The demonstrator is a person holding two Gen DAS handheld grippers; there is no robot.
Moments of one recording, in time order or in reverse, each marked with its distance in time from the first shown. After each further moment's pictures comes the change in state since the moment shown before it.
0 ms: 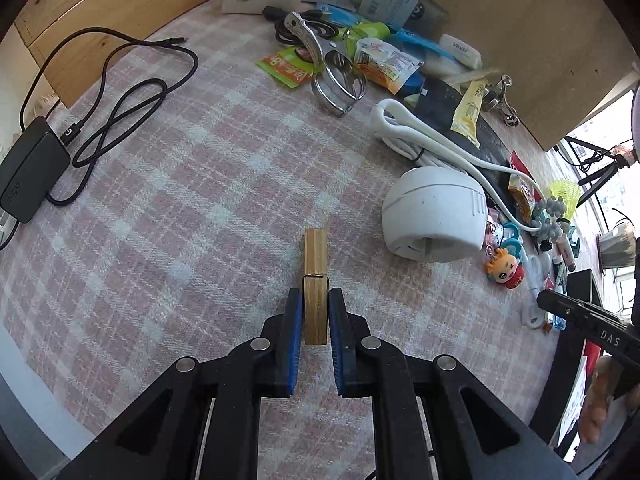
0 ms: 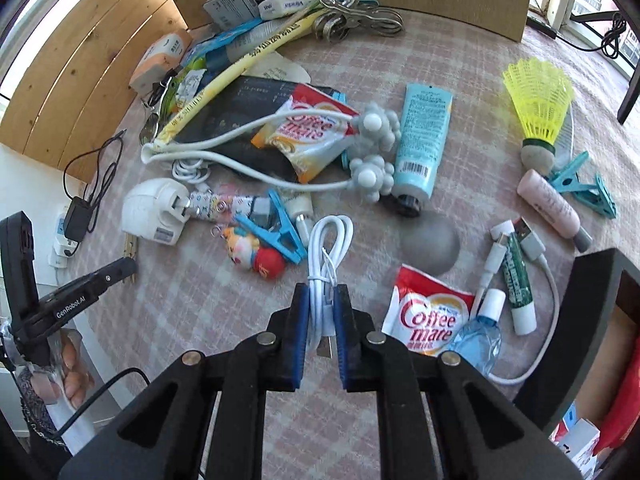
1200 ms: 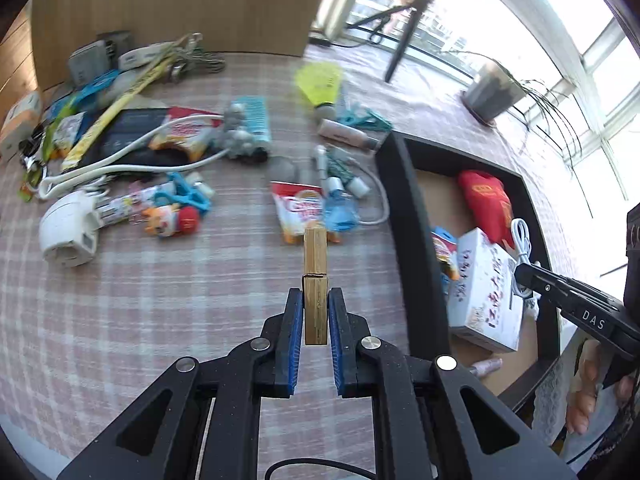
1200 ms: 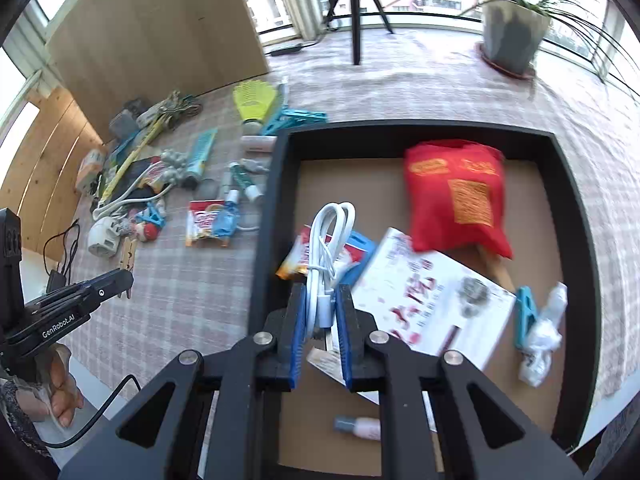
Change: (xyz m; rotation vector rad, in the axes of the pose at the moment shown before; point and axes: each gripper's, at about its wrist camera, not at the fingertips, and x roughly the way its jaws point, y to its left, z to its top) left arm -0.040 -0.238 -0.080 0.559 0.040 -0.223; right arm -0.158 -0.134 -0.187 0.429 -0.301 -0.227
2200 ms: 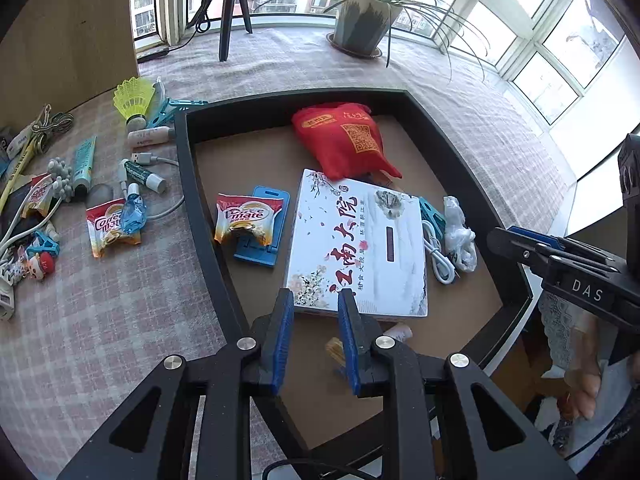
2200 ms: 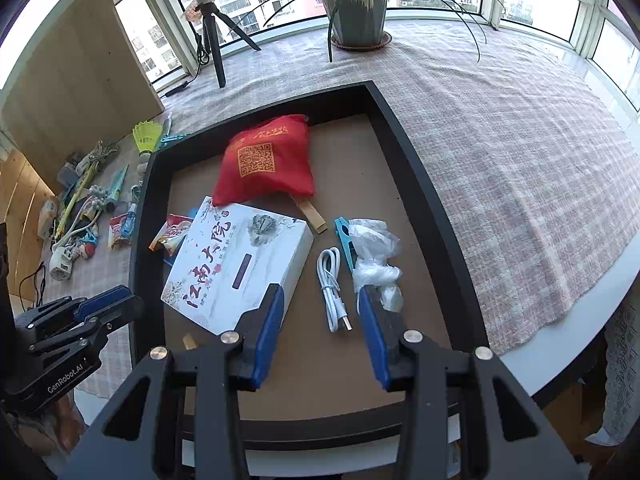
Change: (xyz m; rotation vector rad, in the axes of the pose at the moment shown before) left arm 0.024 -0.150 -0.028 0.276 0.037 -0.057; right arm -0.052 -0.106 -0.054 0.151 -0.063 -0.114
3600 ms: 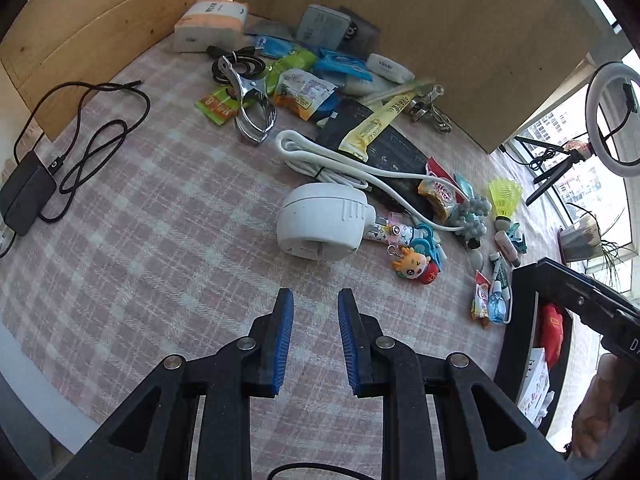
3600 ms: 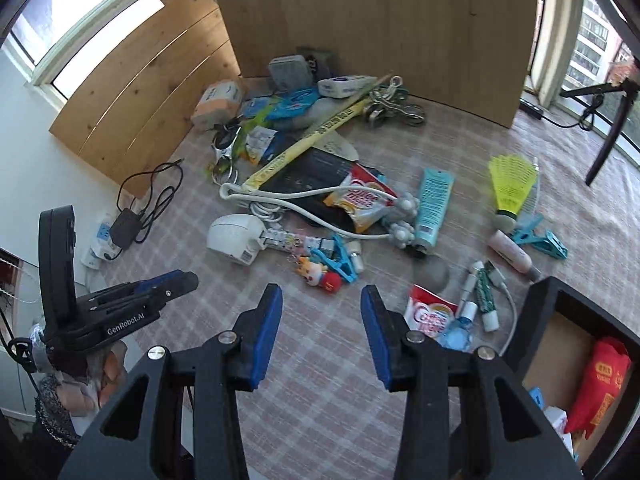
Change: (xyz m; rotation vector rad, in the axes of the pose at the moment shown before) left arm -0.087 0.337 -0.096 -0.808 -0.134 0.190; right arm 0.081 0.405 0.063 -0.683 0.206 0.426
